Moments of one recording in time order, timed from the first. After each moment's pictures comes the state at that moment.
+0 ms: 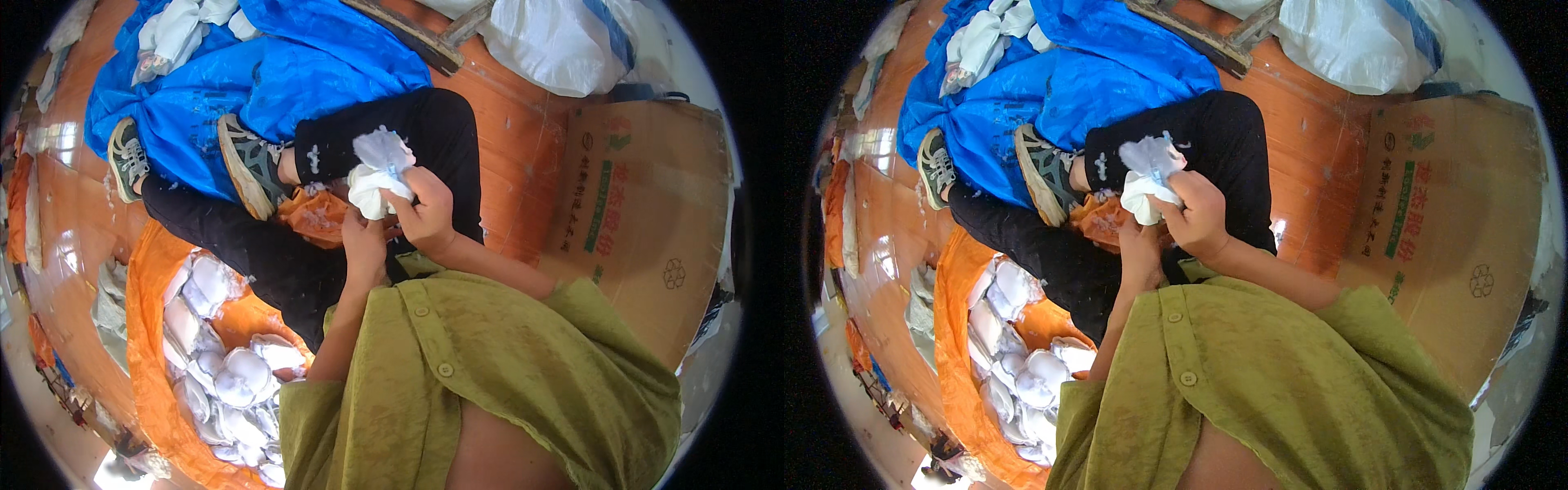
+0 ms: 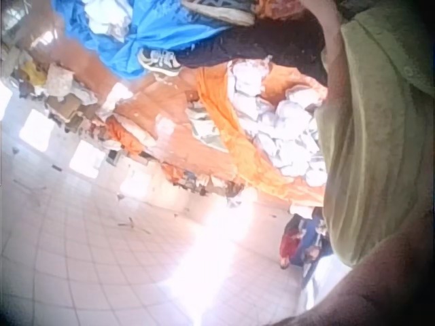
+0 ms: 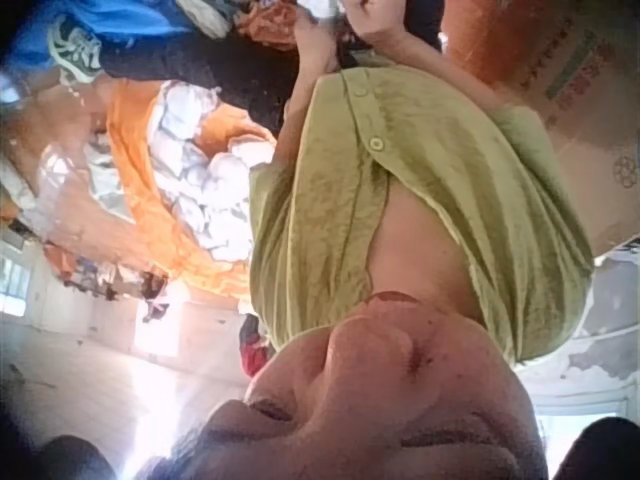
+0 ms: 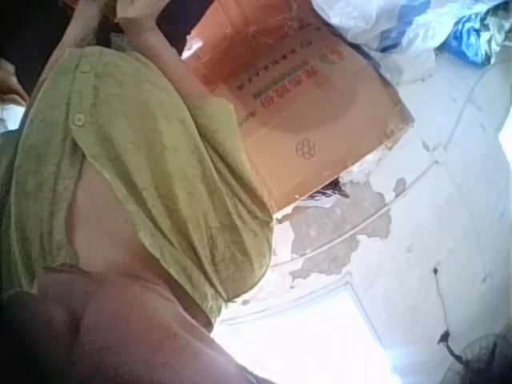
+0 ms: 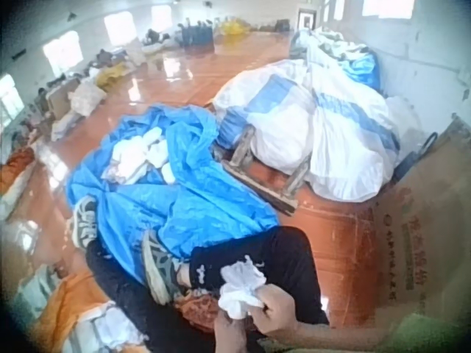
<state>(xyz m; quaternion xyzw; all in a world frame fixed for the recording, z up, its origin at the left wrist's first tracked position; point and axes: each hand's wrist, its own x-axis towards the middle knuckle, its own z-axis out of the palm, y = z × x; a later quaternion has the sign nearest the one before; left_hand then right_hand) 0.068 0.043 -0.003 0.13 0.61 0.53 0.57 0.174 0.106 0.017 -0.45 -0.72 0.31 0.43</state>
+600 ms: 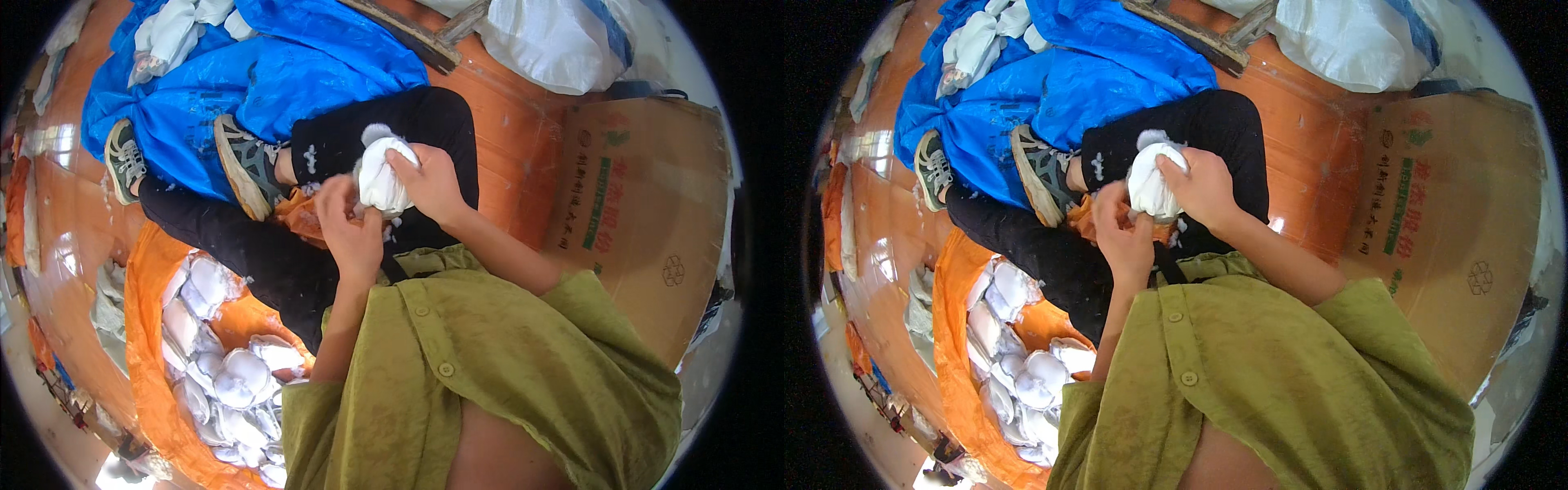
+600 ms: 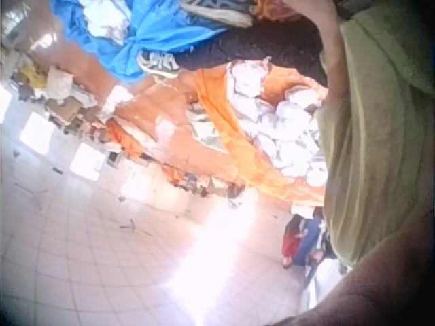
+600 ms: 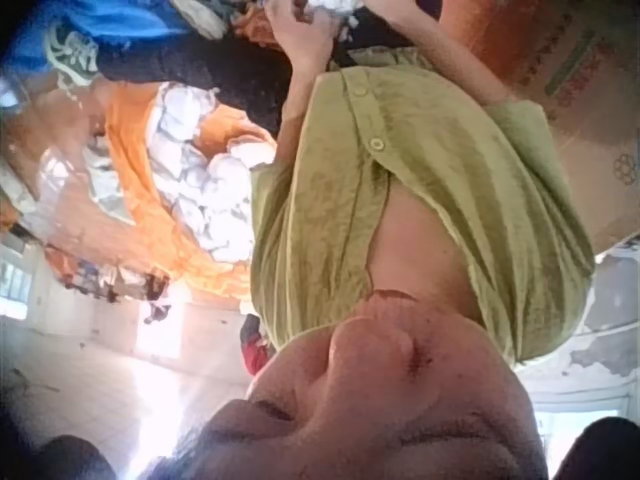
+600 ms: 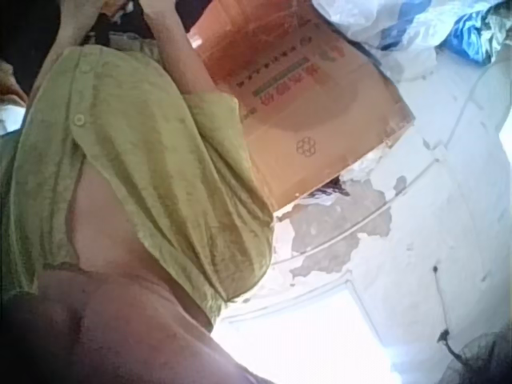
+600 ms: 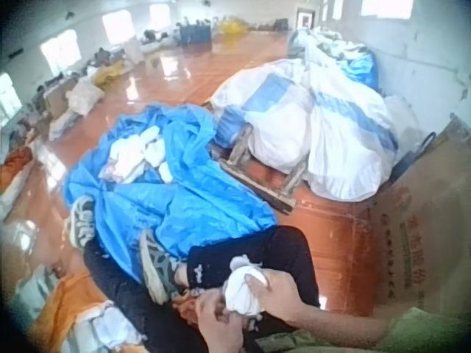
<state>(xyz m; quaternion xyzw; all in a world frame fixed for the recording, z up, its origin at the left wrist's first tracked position) 0.061 0.062 0.028 0.50 0.71 0.47 0.15 0.177 0.140 0.012 -0.56 -0.59 0.48 0.32</state>
